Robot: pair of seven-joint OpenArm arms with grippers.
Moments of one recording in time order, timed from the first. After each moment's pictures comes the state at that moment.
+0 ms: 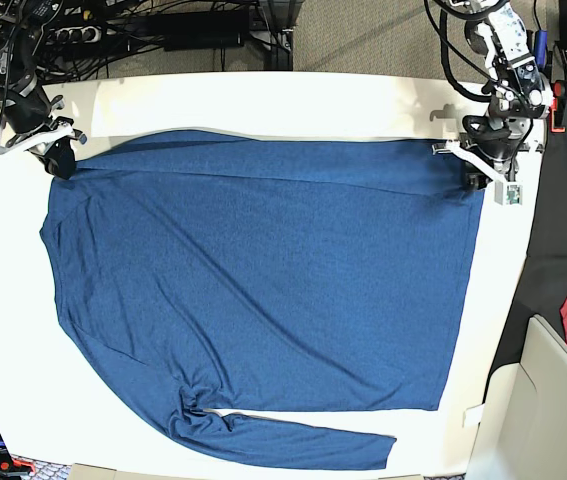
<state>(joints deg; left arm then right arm) 13.3 -5.3 -28.9 99.4 -12.4 -22.9 43.6 -23.1 10.8 35.3 110.1 45.5 15.4 -50.4</state>
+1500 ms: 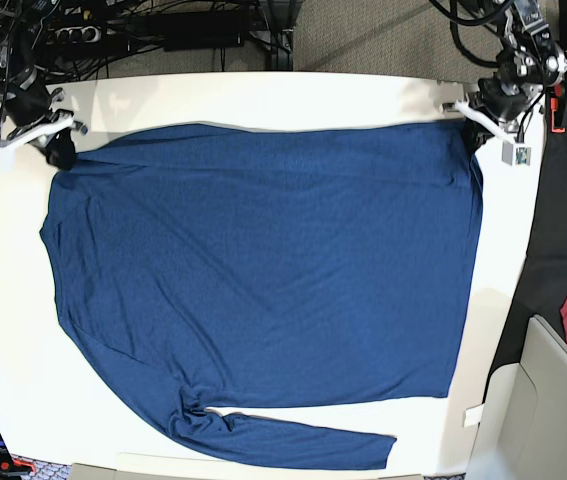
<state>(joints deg) 22.6 -7.6 -32.5 101.6 -23.7 -26.1 49.5 -25.6 11.2 35.5 110.2 45.9 18.5 -50.2</state>
